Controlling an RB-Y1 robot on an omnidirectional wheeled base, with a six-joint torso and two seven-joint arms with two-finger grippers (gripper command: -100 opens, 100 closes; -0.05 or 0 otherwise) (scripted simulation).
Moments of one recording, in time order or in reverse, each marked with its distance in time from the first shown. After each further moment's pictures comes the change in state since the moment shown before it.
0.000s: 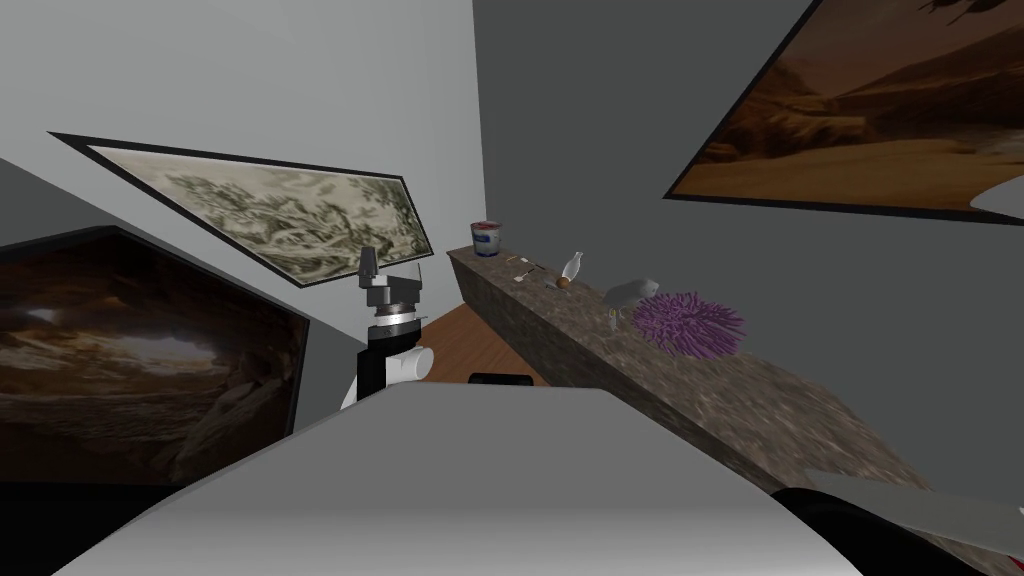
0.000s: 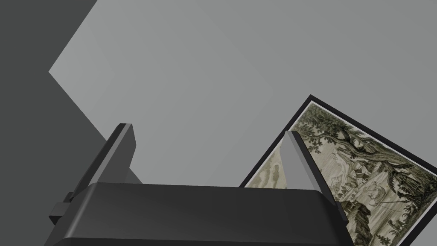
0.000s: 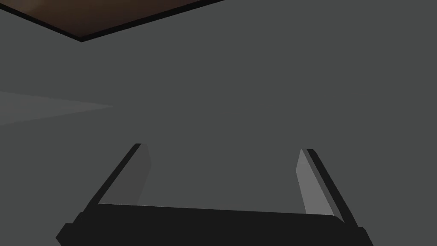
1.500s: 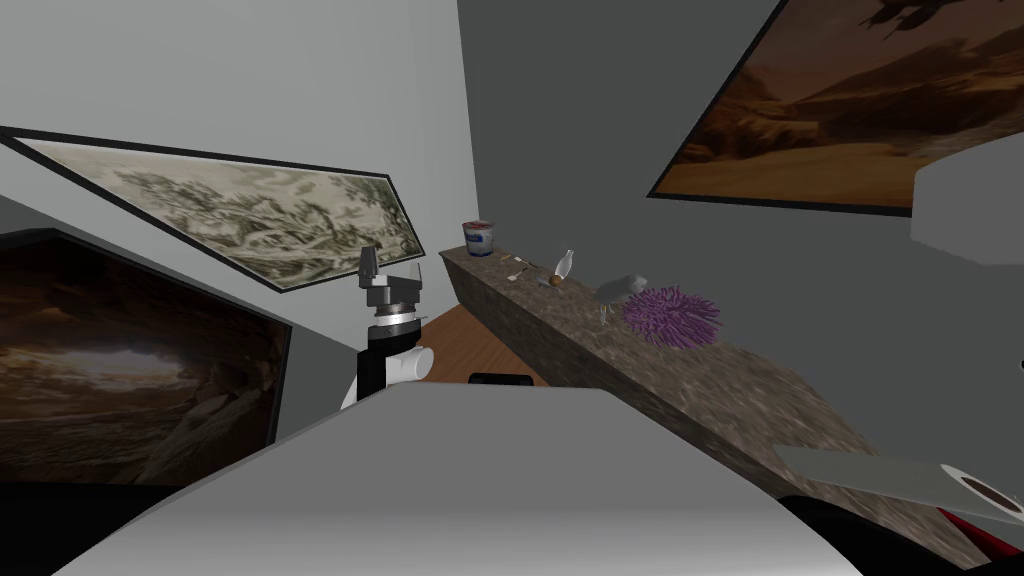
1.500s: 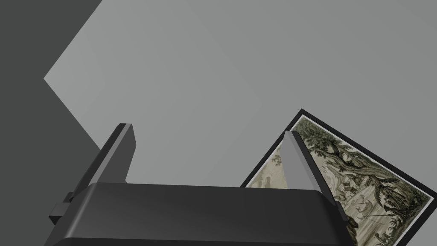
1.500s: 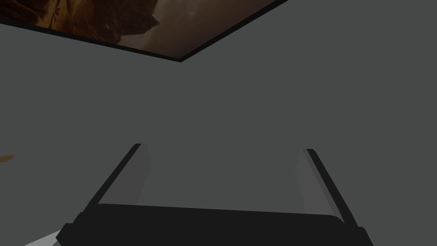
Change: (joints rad) left arm 0.000 0.000 0.000 0.000 0.000 0.000 0.000; right arm 0.099 -0.141 -0.112 0.067 -0.458 -0.047 0.052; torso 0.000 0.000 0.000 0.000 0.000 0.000
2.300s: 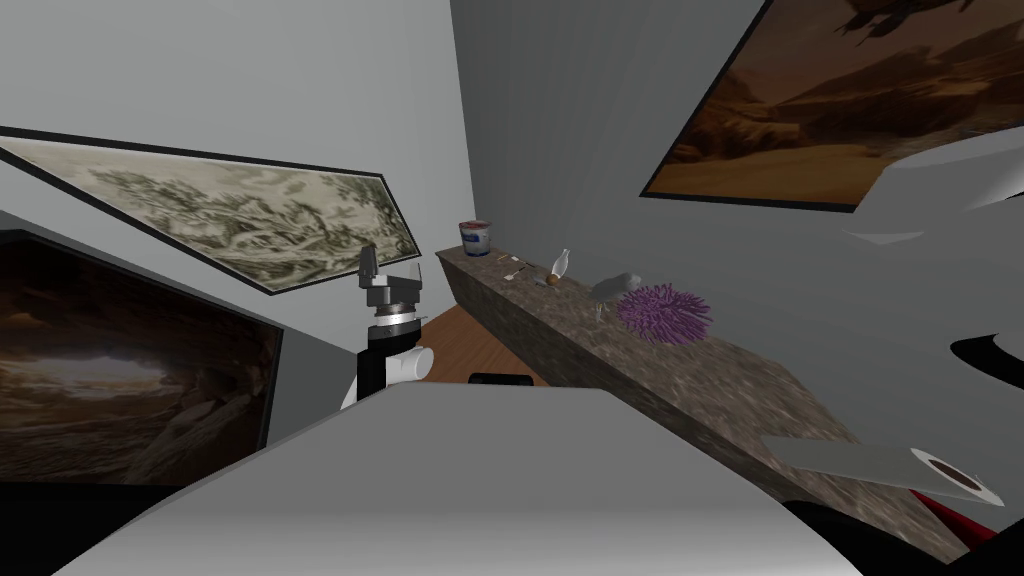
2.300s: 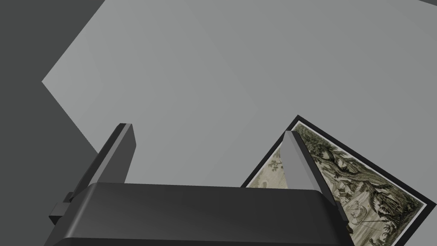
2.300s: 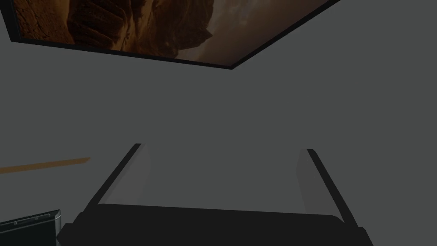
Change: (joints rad) left arm 0.000 0.000 0.000 0.000 0.000 0.000 0.000; right arm 0.054 -0.062 -0.053 0.012 -0.238 -0.036 0.034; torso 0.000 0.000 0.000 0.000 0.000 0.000
